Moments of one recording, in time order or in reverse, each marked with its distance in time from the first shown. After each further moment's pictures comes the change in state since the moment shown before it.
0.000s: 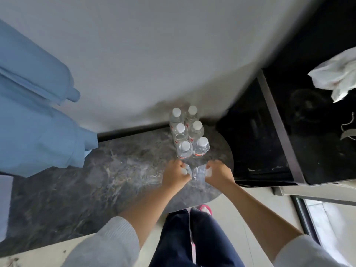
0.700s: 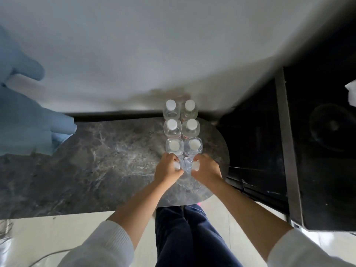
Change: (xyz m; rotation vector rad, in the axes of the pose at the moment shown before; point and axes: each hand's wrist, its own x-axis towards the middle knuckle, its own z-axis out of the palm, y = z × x) left_hand 0.052 0.014 0.040 -0.016 0.072 -0.120; right_hand 0.065 0.013 -0.011 -0.062 -0.118 -0.173
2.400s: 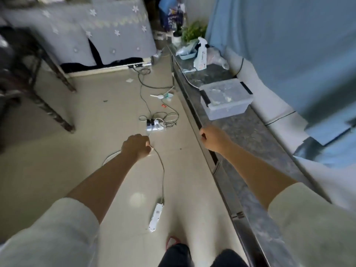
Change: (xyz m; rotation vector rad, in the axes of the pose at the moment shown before) left_hand -0.516 -0.393 -0.091 -0.214 0.616 -1.042; right_hand -0.314 -0.370 0.283 -0.942 -0.211 -1.430
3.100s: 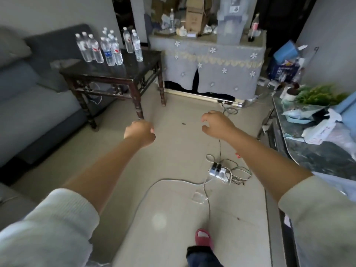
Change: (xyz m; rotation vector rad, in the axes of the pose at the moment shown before) left_hand 0.091 -0.258 -0.142 -0.166 0.325 -0.513; right_hand 0.287 -0.300 -0.059 -0.061 0.083 -0.633
